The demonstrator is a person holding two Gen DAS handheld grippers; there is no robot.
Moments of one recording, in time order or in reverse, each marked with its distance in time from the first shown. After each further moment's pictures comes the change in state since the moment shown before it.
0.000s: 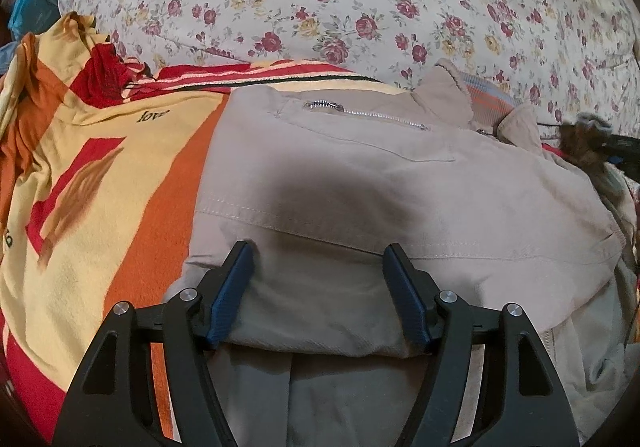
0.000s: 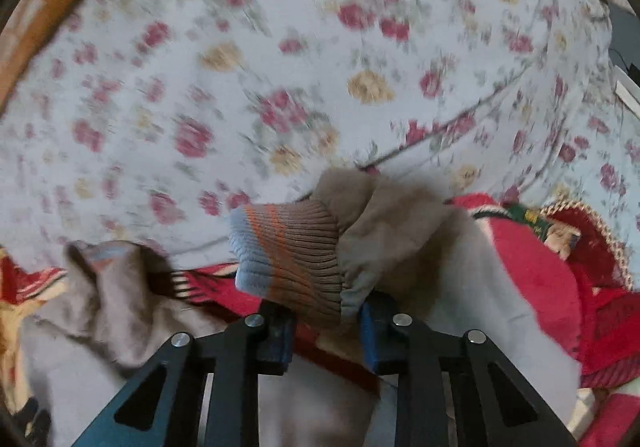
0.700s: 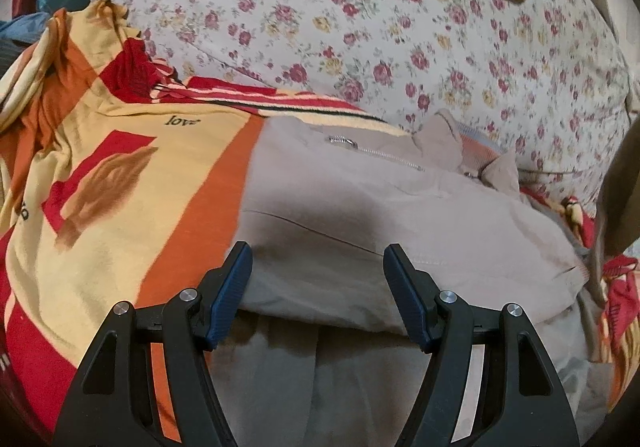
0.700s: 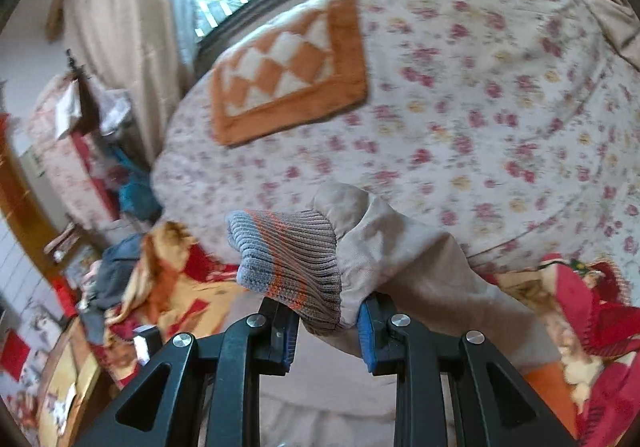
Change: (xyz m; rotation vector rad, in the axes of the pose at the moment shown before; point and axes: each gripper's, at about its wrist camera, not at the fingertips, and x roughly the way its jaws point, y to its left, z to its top) left arm -0.040 0.029 -0.005 -0.124 -0.090 -0.061; right arm -0.242 0.087 -0.031 -0.158 -0.181 0.524
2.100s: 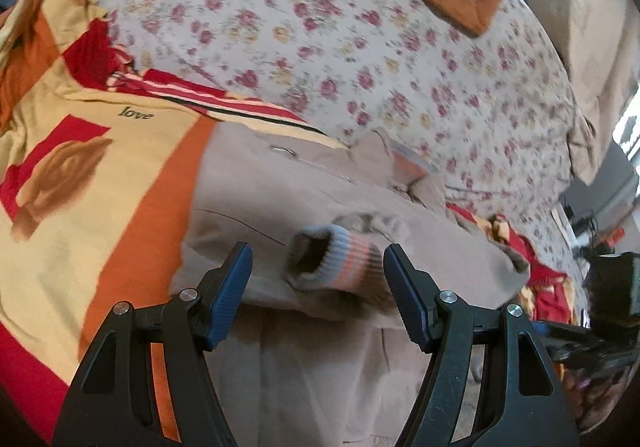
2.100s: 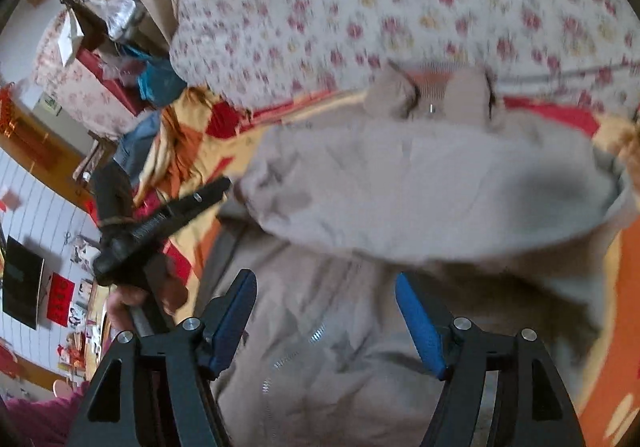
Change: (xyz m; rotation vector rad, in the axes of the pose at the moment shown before) left arm -0.019 0.003 0.009 -0.060 0.015 -0.279; right arm 0.104 0.003 -0.139 0.056 0.466 0.165
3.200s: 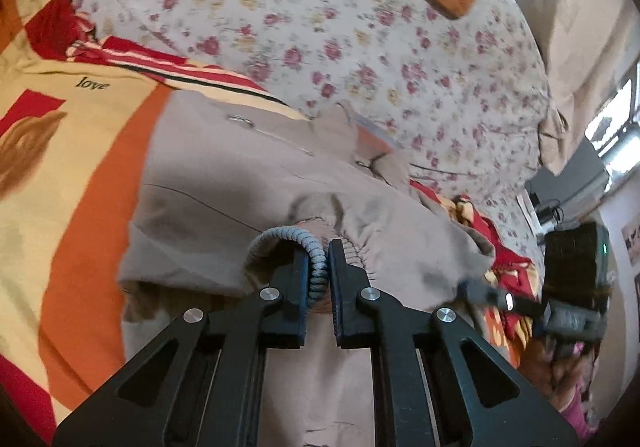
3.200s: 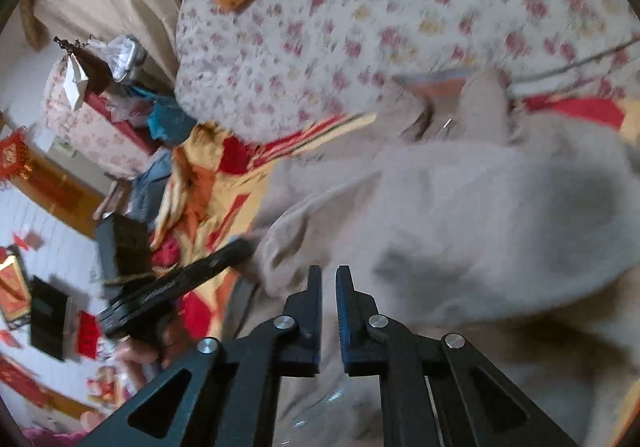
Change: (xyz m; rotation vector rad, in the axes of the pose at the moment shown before) left arm 0.009 0.000 0.005 -0.052 0.106 -0.145; right arm 0.019 -0.006 0.027 0.091 -0.067 0.142
